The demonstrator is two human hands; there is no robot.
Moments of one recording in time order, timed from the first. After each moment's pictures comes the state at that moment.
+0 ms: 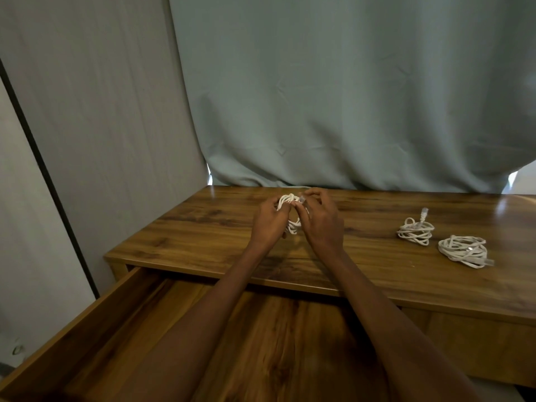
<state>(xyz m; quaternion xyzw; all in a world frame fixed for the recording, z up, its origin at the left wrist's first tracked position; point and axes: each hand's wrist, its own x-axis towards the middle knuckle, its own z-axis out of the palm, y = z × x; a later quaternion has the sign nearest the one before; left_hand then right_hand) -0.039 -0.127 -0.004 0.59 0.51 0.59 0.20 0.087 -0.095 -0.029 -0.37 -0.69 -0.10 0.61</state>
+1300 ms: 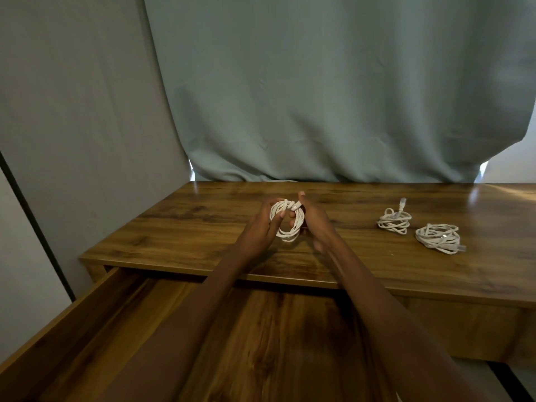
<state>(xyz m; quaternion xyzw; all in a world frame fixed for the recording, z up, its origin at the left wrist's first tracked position) -0.048 -0.125 -0.043 0.77 0.42 0.47 0.10 0.109 -0.095 -0.020 -0.41 -0.49 0.56 0.53</state>
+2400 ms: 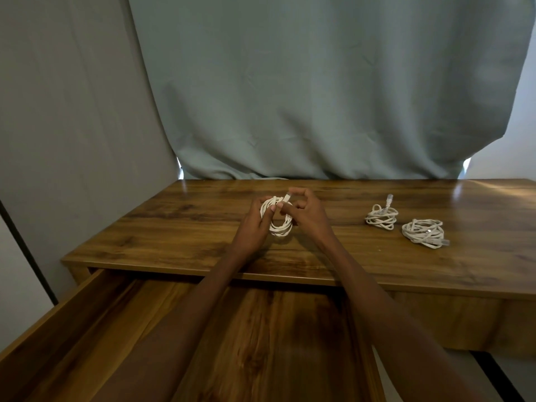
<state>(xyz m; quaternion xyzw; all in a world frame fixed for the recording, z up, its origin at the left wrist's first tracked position) -0.031 -0.119 -0.047 0.69 0.46 0.53 0.18 0.128 -0.091 -0.031 -0.39 -0.62 0.38 0.57</state>
